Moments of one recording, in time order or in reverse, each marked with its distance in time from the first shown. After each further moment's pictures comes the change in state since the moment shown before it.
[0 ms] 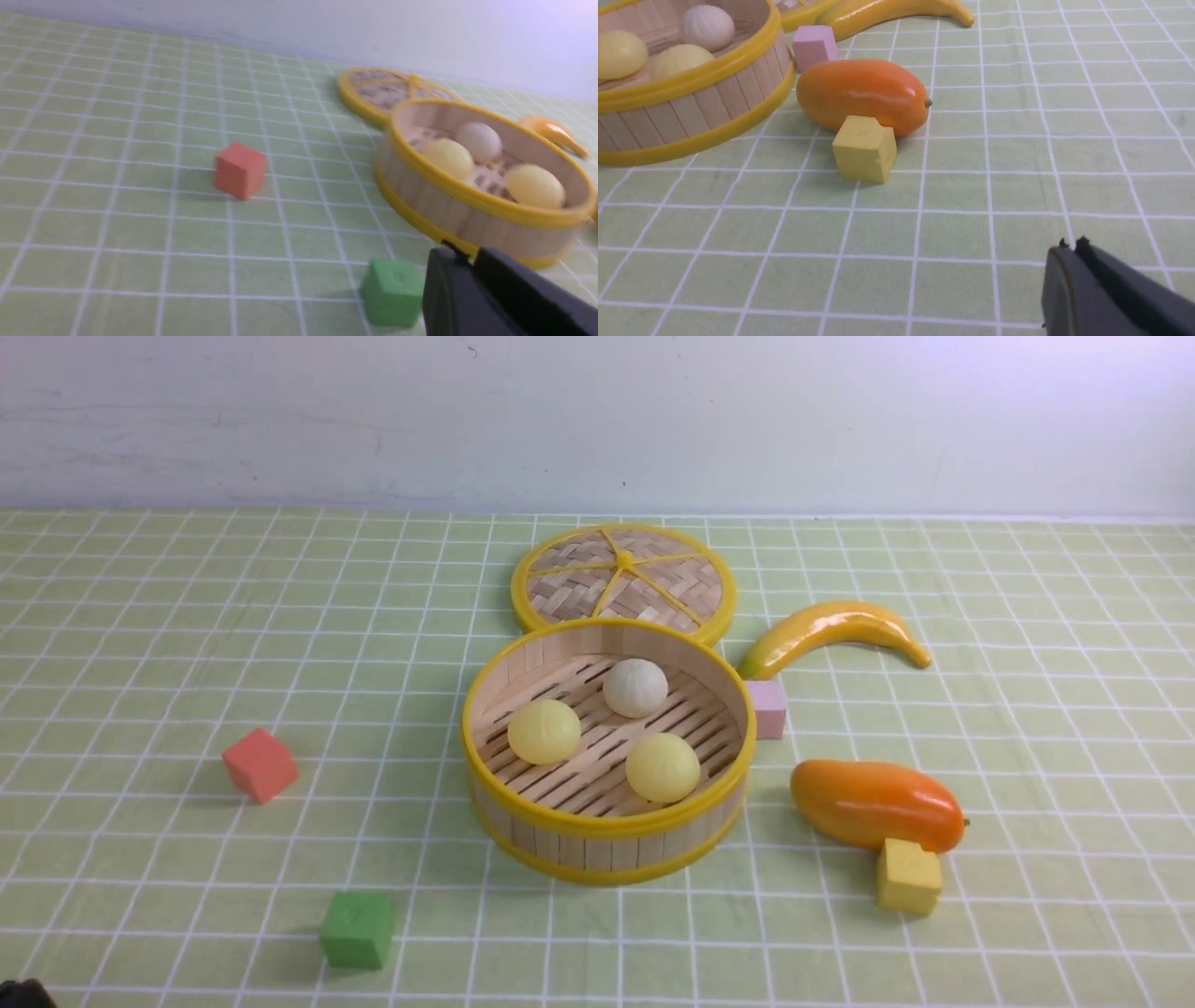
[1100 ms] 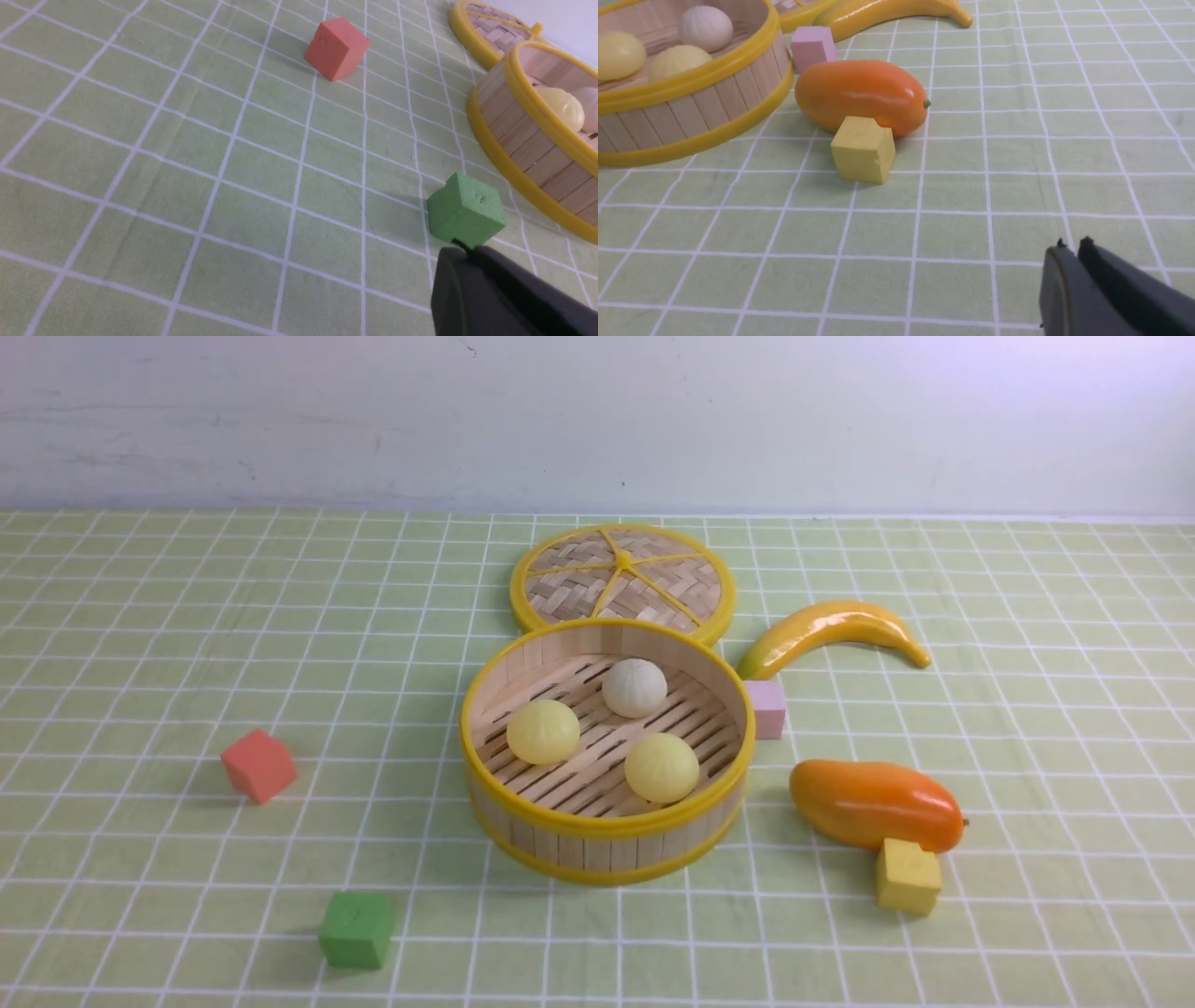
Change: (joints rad) right arm 0.000 0.000 0.000 0.000 -0.001 0.000; left arm 0.088 -0.001 0.048 0.009 0.157 -0.197
